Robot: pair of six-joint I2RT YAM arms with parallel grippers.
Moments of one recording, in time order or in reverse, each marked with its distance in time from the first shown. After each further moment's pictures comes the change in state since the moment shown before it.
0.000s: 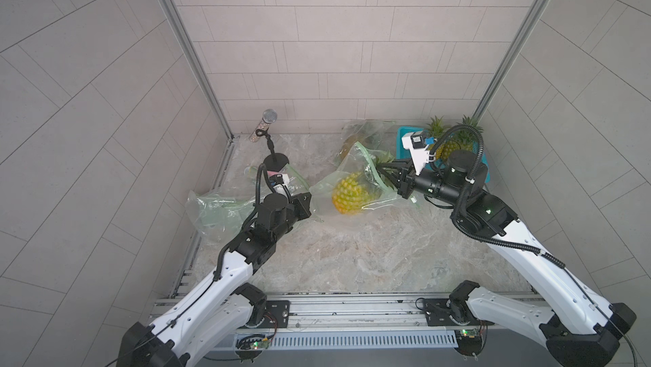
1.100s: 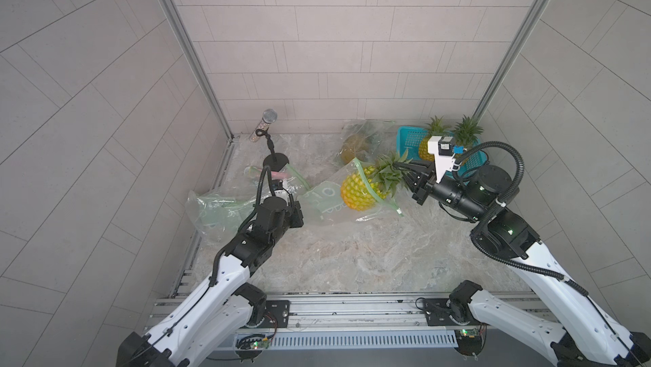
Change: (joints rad) left arm 0.035 -0.038 -0.009 -0.181 -0.103 0.253; right arm 0.000 -0.156 -0.067 0.070 0.069 0.000
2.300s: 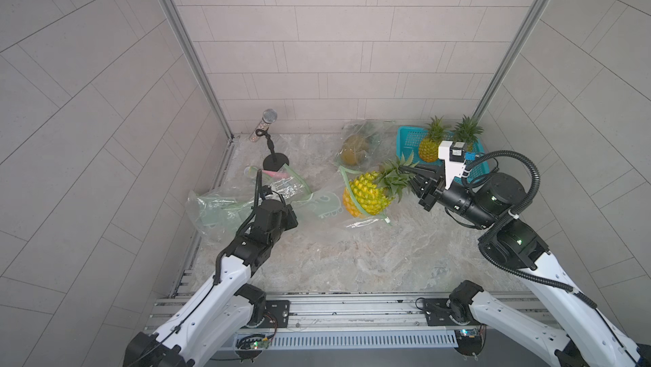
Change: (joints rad) left arm 0.079 0.010 -0.064 -0.004 -0.032 -0.146; right arm 0.000 -0.072 -0.038 0.030 -0.020 0.027
